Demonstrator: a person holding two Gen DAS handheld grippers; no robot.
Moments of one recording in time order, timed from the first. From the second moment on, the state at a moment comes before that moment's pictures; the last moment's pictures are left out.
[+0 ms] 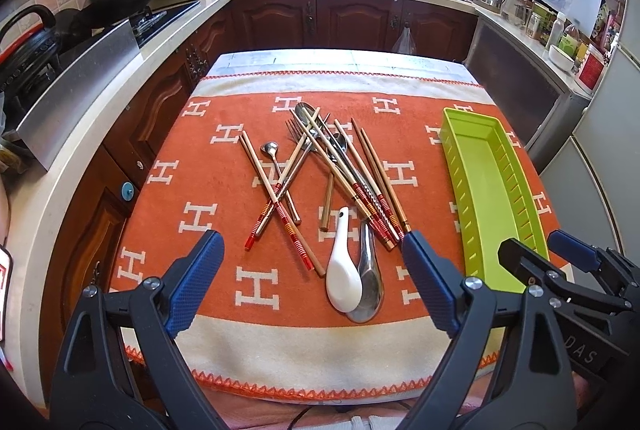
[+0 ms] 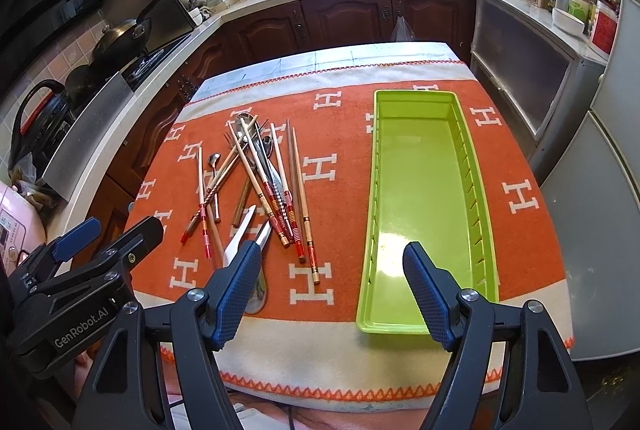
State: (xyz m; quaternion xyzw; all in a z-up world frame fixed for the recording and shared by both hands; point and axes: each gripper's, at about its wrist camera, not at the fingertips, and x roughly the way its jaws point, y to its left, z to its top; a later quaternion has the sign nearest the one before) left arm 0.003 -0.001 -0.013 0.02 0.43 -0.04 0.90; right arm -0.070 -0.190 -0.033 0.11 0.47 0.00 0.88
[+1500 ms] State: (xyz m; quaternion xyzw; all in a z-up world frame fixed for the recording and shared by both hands) left arm 0.156 0.126 -0.111 -0.10 0.55 -0.08 0.83; right arm 0.161 -0.112 -0.126 0.08 0.55 0.15 0.81
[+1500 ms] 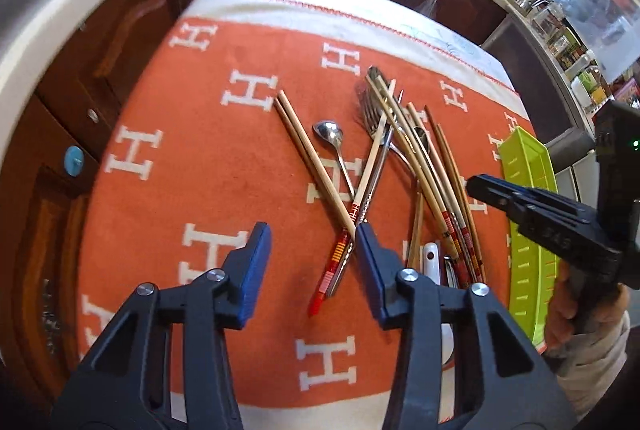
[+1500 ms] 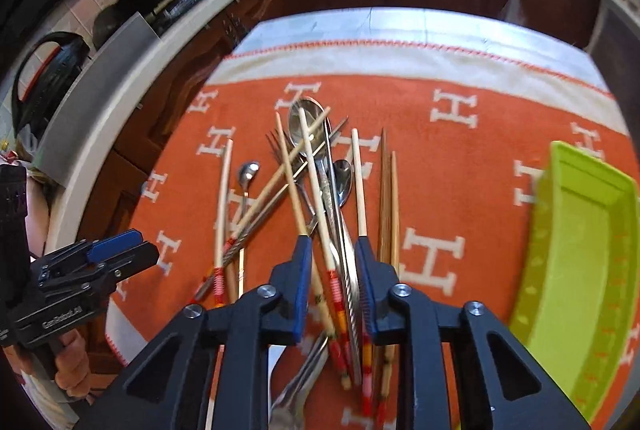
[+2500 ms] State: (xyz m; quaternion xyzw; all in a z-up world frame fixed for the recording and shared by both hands) left arm 0.221 0.091 -0.164 -0.15 0.60 -0.08 0.78; right arm 0.160 -0.090 -0.148 0.05 0.56 0.20 0.81
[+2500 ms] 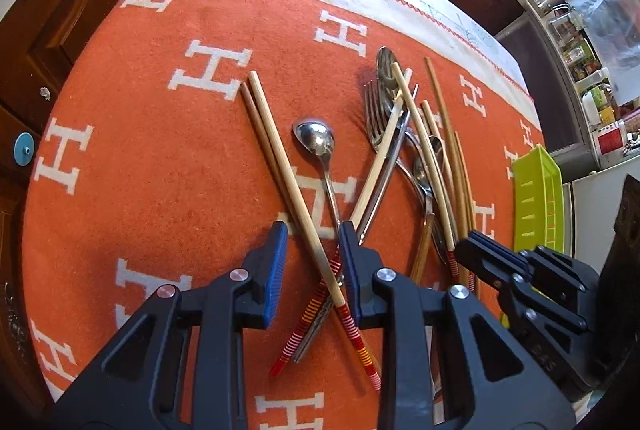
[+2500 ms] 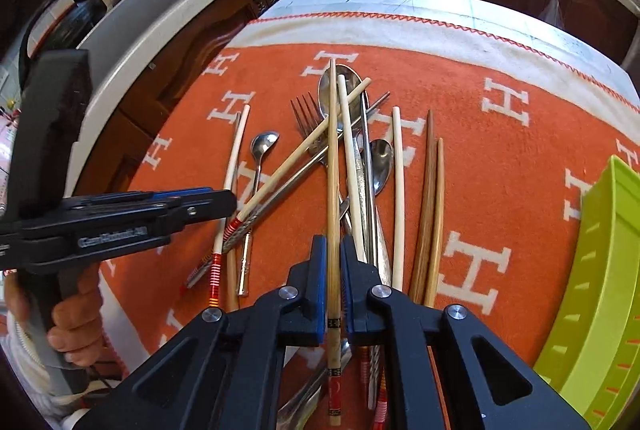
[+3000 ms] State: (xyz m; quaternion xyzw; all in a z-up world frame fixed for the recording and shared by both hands) left arm 0.200 0.104 -0.139 -0.18 0.58 -0.08 0.79; right arm 0.130 -0.113 -0.131 0.11 0.55 0.20 0.81
